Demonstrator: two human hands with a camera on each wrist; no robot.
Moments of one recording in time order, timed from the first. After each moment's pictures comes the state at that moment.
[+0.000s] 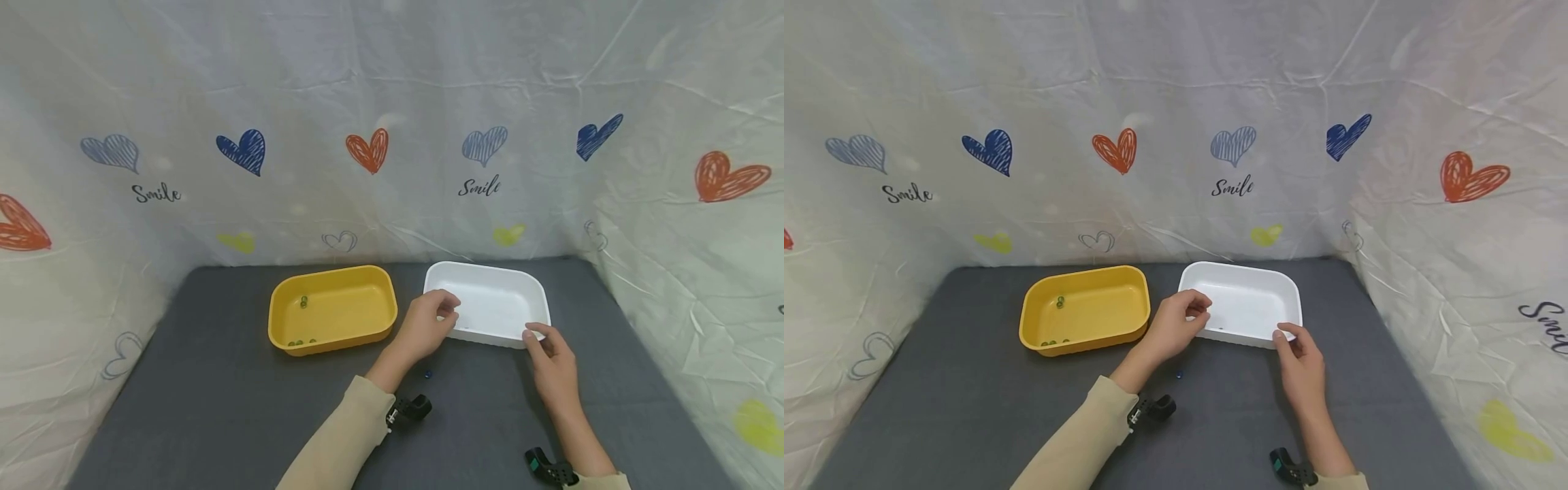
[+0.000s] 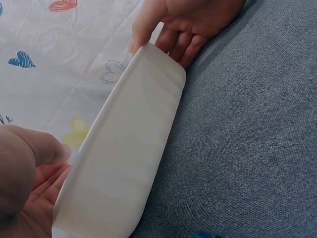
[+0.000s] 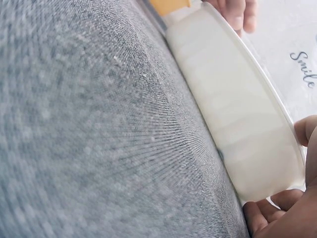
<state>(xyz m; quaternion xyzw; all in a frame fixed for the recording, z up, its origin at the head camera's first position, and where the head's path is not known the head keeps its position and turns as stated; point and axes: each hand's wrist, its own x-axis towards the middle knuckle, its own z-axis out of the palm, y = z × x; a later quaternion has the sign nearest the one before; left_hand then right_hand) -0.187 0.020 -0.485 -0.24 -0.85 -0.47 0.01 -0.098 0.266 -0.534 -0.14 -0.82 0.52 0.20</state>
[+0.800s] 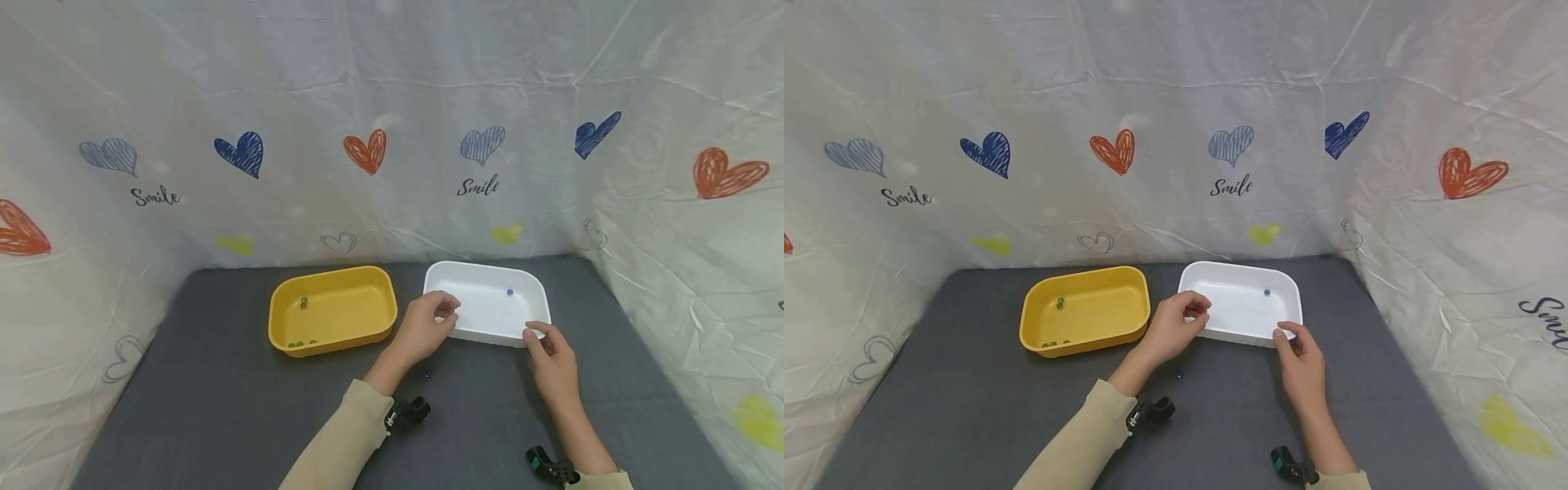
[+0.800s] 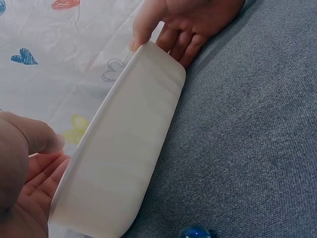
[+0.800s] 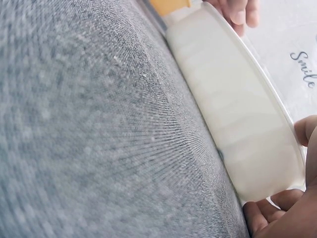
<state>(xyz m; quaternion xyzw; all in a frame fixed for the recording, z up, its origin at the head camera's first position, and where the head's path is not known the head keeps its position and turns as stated) -0.186 0.015 -0.490 -0.25 -0.83 -0.49 0.02 -0.101 0.266 -0.536 -0.14 -0.83 0.51 0.19</state>
